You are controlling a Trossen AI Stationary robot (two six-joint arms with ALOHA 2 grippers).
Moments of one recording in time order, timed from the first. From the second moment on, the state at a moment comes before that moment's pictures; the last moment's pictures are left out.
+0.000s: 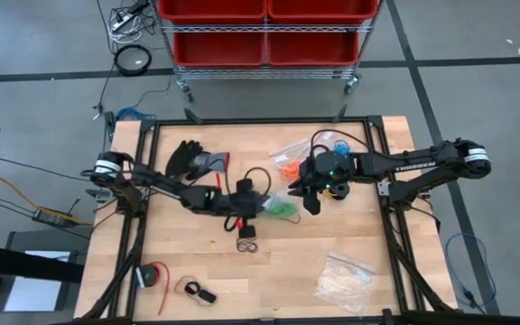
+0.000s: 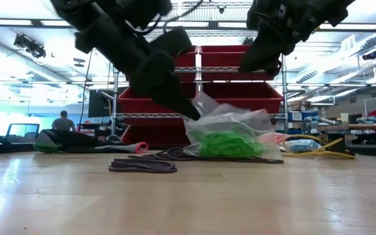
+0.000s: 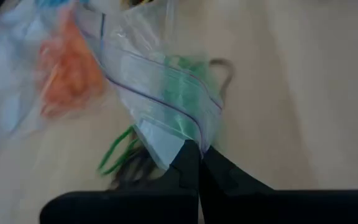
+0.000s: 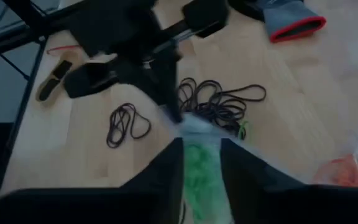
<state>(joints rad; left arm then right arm) -0.15 1.73 0.90 0.16 -0.26 0.00 -0.03 1.23 0.80 -0.18 -0.06 0.27</state>
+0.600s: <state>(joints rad) -0.29 1.73 0.89 0.37 -0.26 -0.01 0.11 1.24 0.80 -0.13 -0.13 0.21</state>
